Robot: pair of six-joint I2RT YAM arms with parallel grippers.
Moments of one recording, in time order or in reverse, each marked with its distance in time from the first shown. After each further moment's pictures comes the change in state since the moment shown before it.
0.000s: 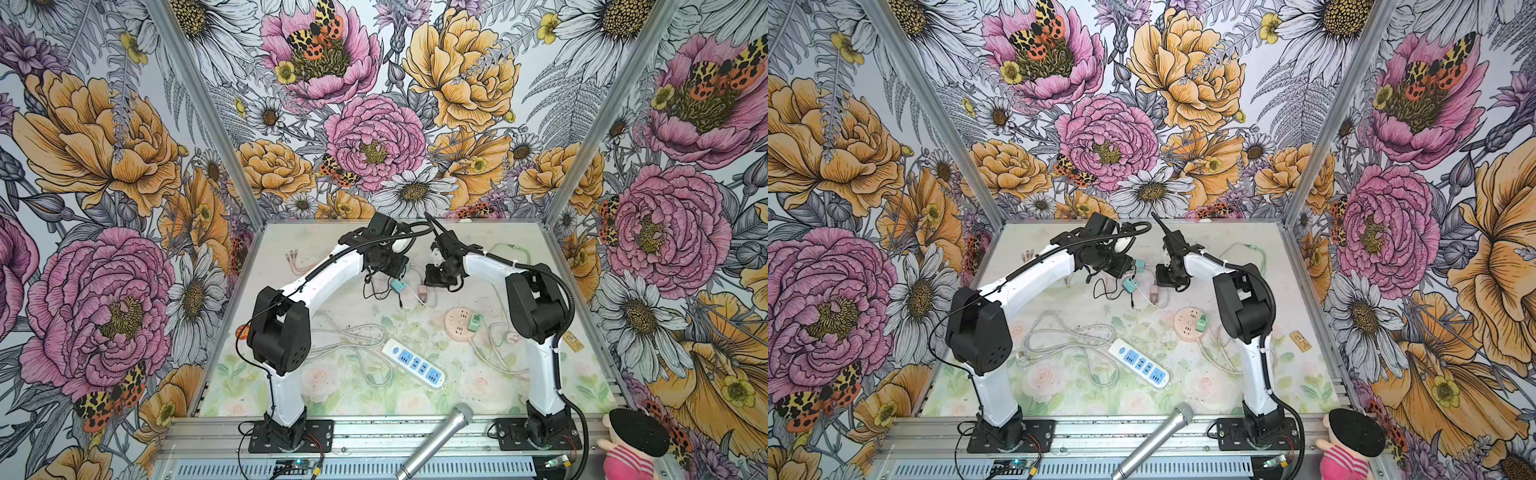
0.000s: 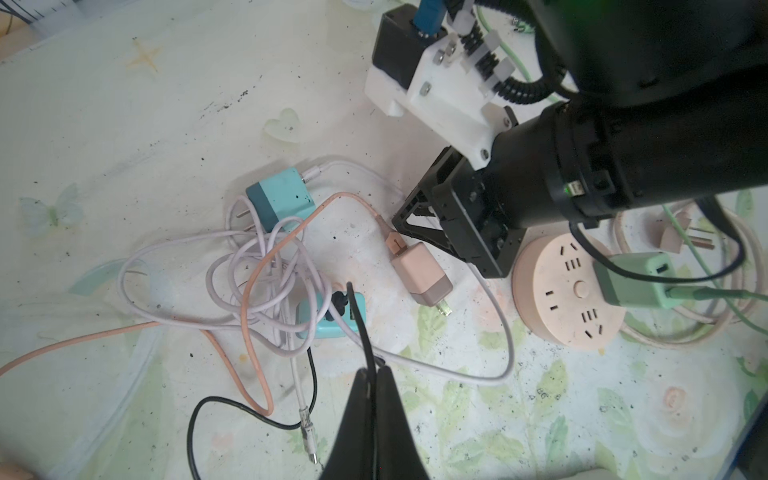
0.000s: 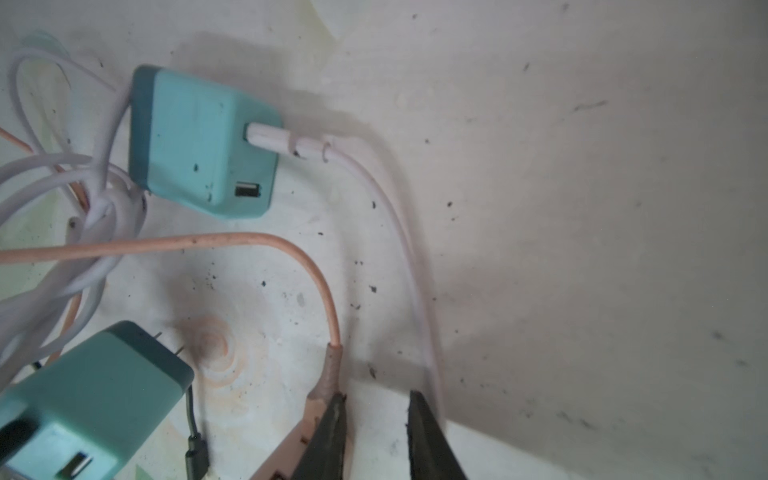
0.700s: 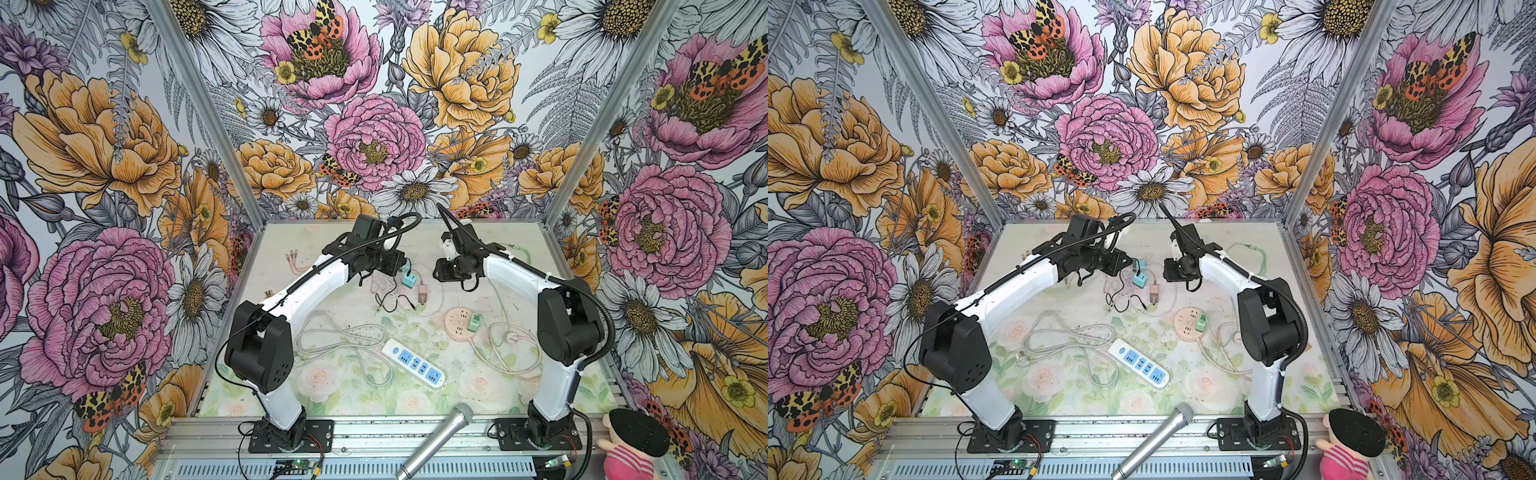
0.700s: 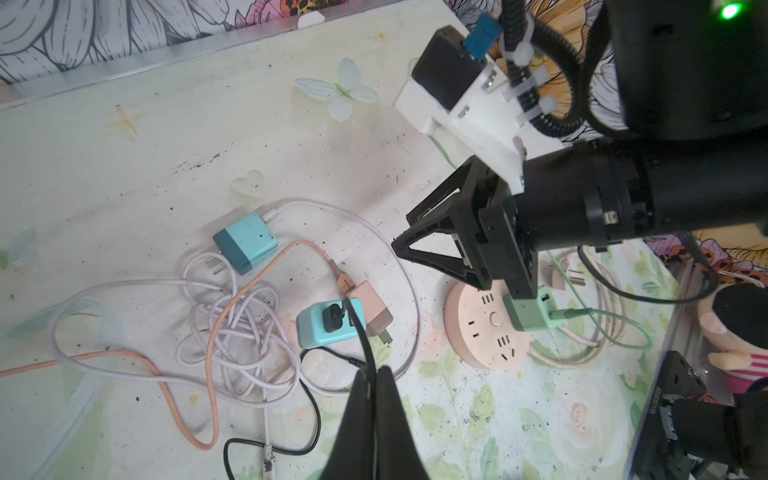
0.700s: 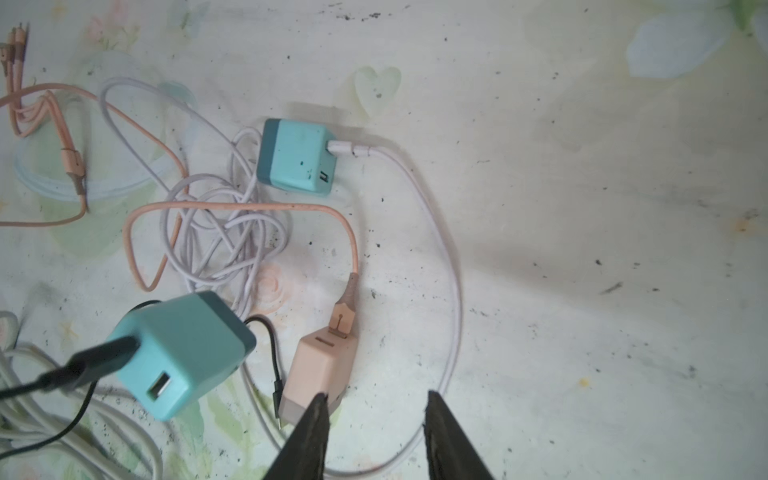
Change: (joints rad) left arm 0.037 -0.163 -0.182 0.251 0.170 -0.111; right arm -0.003 -0.301 -0.163 0.024 0.049 -0.114
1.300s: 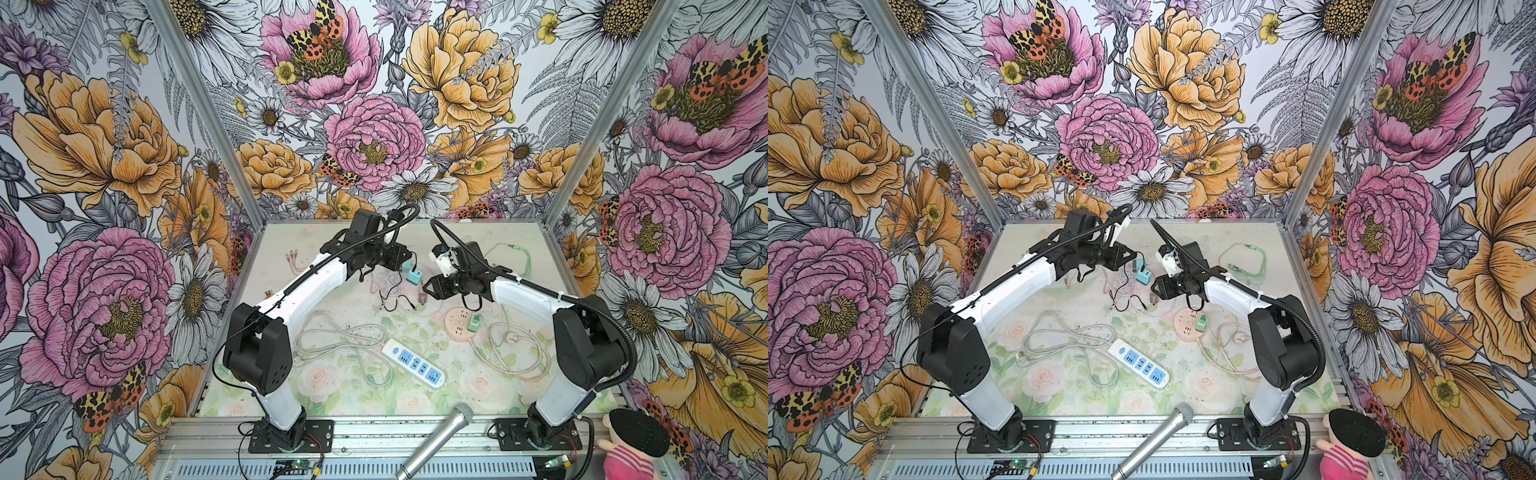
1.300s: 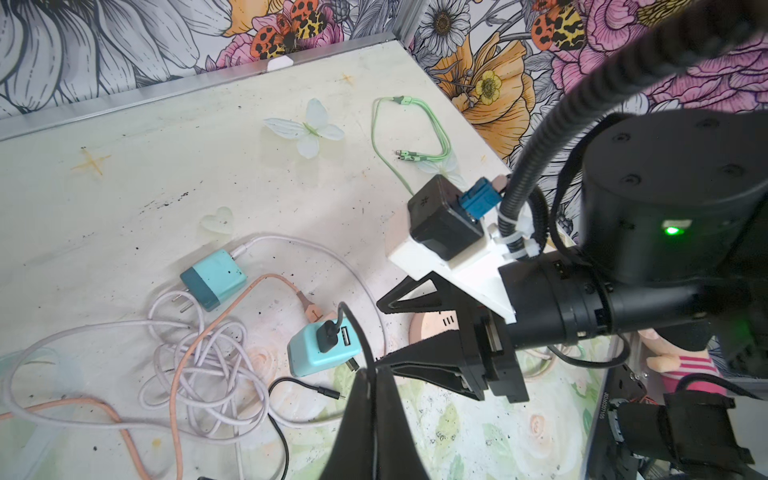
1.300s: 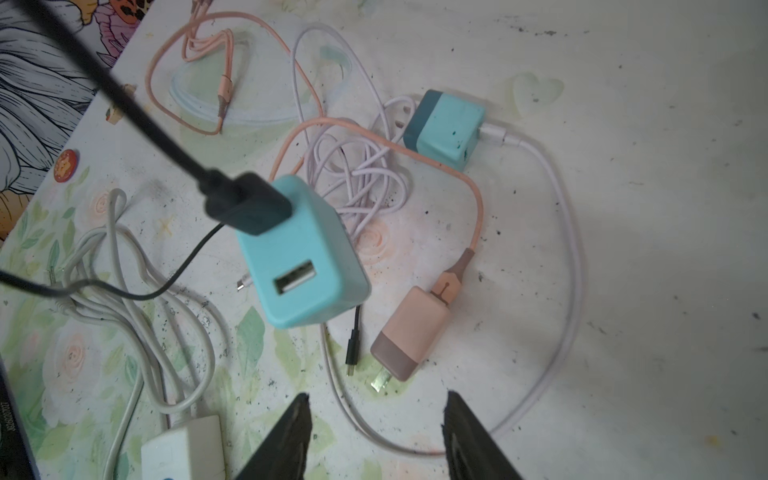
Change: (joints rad) left arm 0.002 -0.004 0.027 0.034 0.089 -0.045; right arm 0.034 -0.149 -0.290 0.299 -0.176 -0.156
